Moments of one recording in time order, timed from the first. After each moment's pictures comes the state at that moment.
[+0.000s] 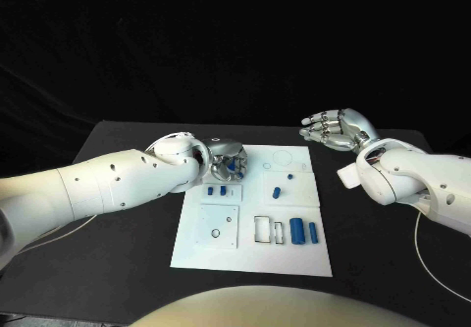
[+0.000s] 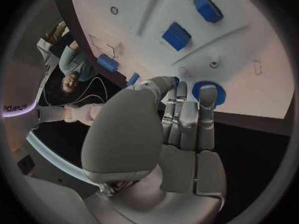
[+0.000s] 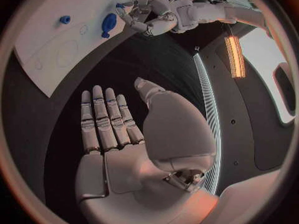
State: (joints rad) left arm 1.17 -0.63 -0.07 1.33 -1.46 -0.09 0.02; left_hand 1.54 -0.22 0.52 0.16 0.37 0.96 0.15 0.39 0.28 1.05 0.08 0.47 0.14 1.34 0.01 1.37 0.94 0.17 1.01 0.11 1.19 0.84; right arm 1.24 -0.89 -0.15 1.51 -0.57 -0.52 0.22; right_hand 1.26 -0.14 0.35 0.11 0.20 0.74 0.20 0.28 0.28 0.89 0.21 0.28 0.06 0.94 0.17 0.15 0.18 0.16 0.71 0.29 0.07 0.31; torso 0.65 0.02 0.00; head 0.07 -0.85
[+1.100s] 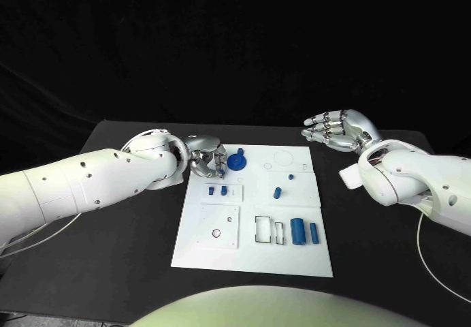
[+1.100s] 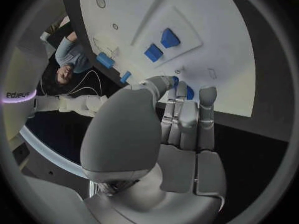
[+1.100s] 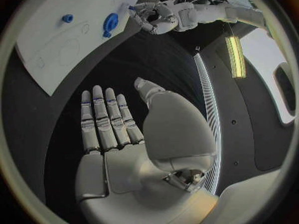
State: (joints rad) left arm 1.16 -0.74 -0.05 1.35 -1.40 -0.05 0.00; left_hand 1.52 -0.23 0.52 0.16 0.37 0.96 0.15 0.38 0.28 1.06 0.08 0.46 0.14 1.34 0.01 1.37 0.93 0.17 1.01 0.11 1.19 0.84; right arm 1.23 -0.89 -0.15 1.51 -0.57 -0.52 0.22; right_hand 1.26 -0.14 0.35 0.11 0.20 0.75 0.19 0.28 0.28 0.89 0.21 0.28 0.06 0.94 0.17 0.15 0.18 0.16 0.71 0.29 0.07 0.31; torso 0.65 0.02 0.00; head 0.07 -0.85
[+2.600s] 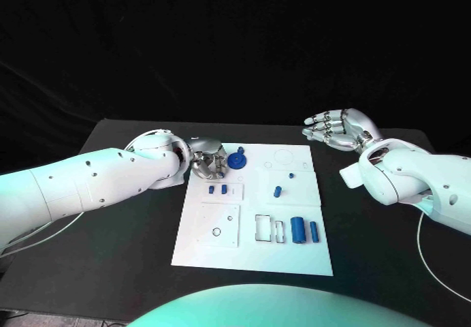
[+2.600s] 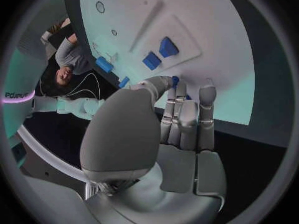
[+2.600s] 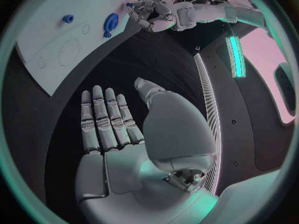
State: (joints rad) left arm 1.16 -0.72 -0.05 1.33 -1.40 -0.01 -0.01; left_hand 1.51 -0.23 0.52 0.17 0.37 0.97 0.14 0.38 0.28 1.07 0.08 0.45 0.13 1.34 0.01 1.37 0.93 0.17 0.99 0.12 1.19 0.83; right arm 1.23 -0.89 -0.15 1.51 -0.57 -0.52 0.22; right_hand 1.26 -0.14 0.35 0.11 0.20 0.75 0.19 0.28 0.28 0.89 0.21 0.28 0.06 0.94 0.17 0.15 0.18 0.16 0.71 0.29 0.07 0.31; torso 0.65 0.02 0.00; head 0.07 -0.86
